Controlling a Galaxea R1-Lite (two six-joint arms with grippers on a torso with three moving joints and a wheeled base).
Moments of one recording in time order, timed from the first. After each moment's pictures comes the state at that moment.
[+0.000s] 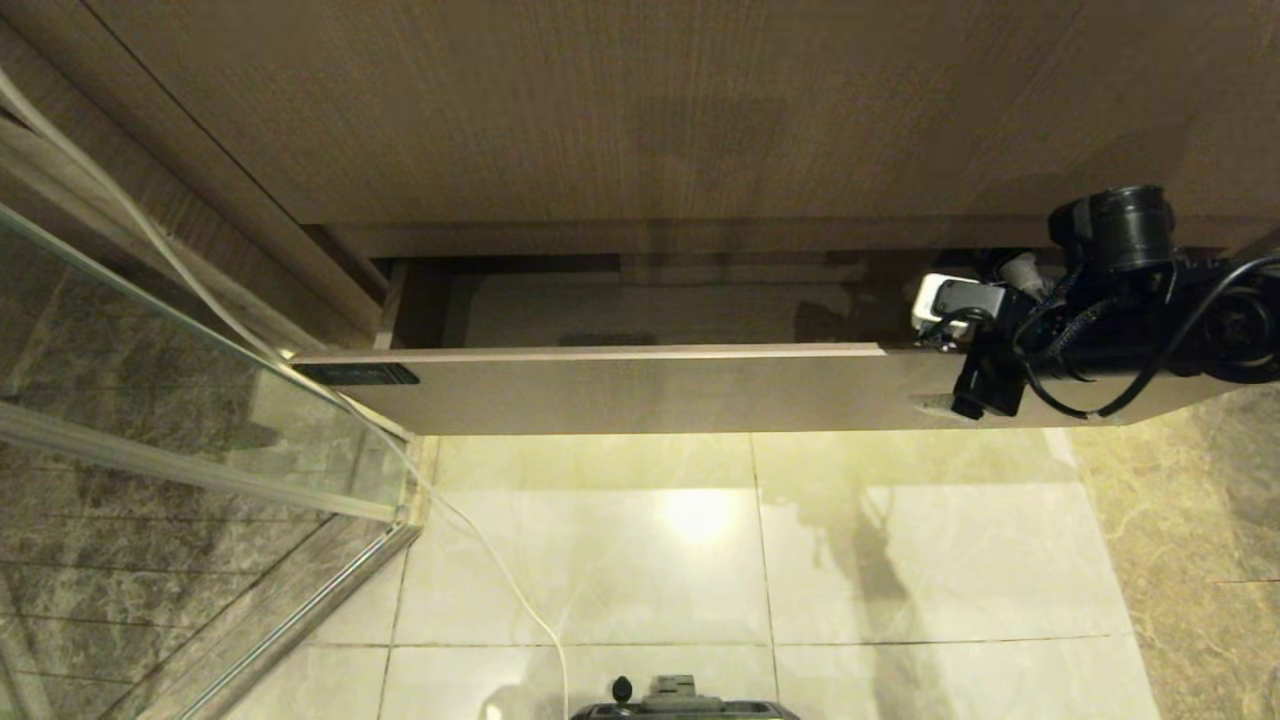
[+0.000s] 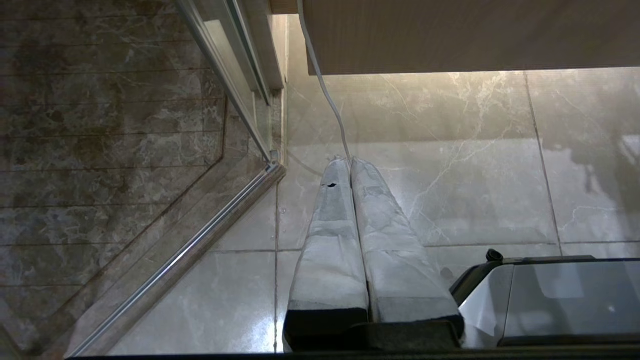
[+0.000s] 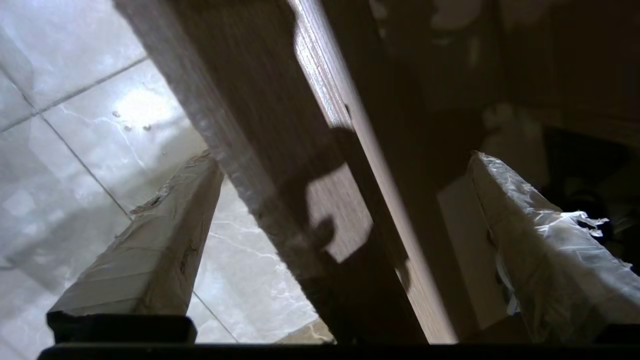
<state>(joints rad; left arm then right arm) 0.00 0.00 0.00 0.00 0.00 0.00 0.12 1.81 -1.23 -0.02 0.13 -1.08</state>
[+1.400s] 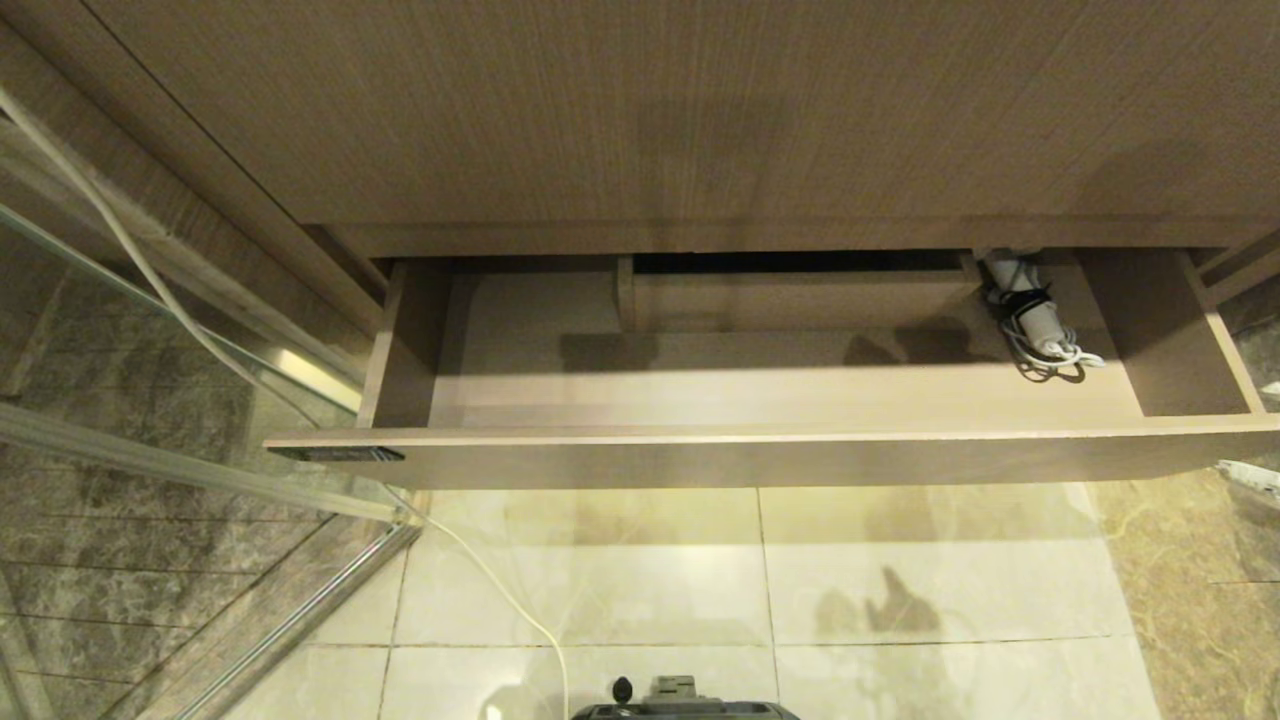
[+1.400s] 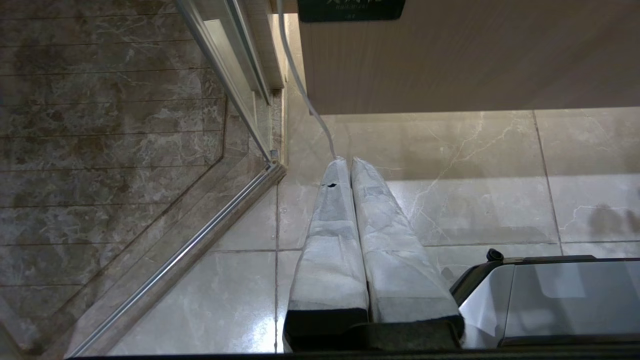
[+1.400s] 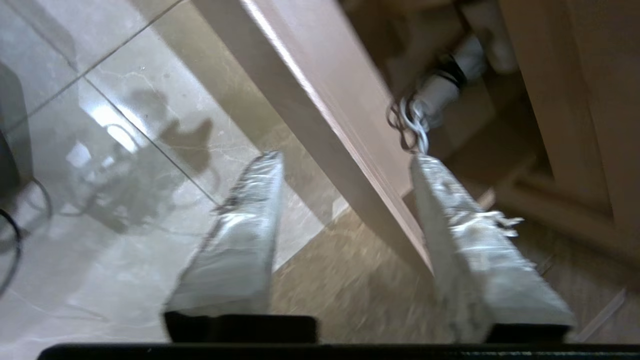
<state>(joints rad) 0.00 0.00 0.00 0.00 0.00 0.00 0.01 0.95 -0.83 0.27 0.08 -0.97</state>
